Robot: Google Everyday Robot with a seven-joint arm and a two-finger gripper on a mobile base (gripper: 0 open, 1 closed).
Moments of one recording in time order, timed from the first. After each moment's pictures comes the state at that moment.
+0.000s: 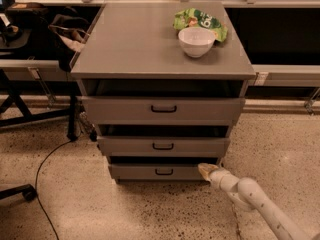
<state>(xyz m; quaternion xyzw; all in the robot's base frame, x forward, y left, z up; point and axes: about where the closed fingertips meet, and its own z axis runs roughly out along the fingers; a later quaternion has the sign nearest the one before) 0.676 -0.224 0.295 -0.22 0.81 0.19 0.50</state>
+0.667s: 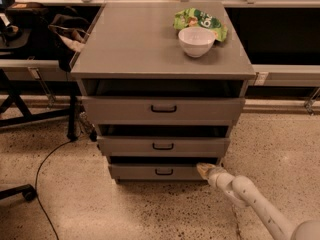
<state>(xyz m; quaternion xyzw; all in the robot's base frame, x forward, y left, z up) 0.696 -0.226 0.262 -0.21 0.83 0.17 0.49</state>
